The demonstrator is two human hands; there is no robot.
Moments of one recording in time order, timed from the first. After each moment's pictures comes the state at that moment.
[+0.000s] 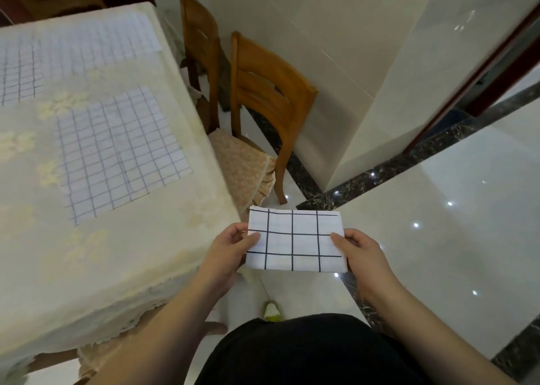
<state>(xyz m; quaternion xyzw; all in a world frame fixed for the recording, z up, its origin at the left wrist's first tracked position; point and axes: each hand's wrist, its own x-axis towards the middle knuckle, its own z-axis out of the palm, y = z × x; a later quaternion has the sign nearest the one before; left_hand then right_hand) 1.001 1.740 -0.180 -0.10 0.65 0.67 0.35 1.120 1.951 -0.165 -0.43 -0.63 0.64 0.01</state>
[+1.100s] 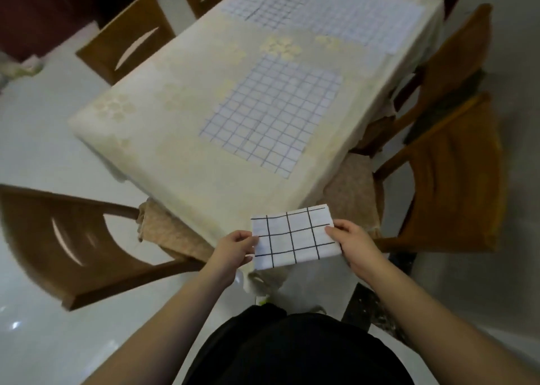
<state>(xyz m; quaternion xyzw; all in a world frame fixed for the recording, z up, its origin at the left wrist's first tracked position) 0.935 1.790 -0.239 -0.51 0.55 0.66 0.05 0.785 1.998 -0.232 -0.07 -0.72 0.56 -0.41</state>
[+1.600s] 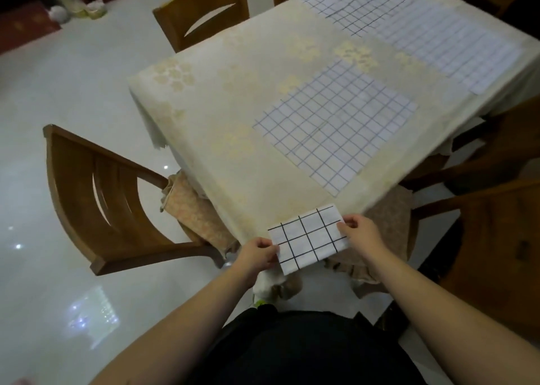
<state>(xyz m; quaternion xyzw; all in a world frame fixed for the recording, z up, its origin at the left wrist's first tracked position) 0.944 1.754 -0.295 -0.57 0.48 0.67 0.04 0.735 1.890 -0.272 0.14 -0.88 0.31 -0.33</state>
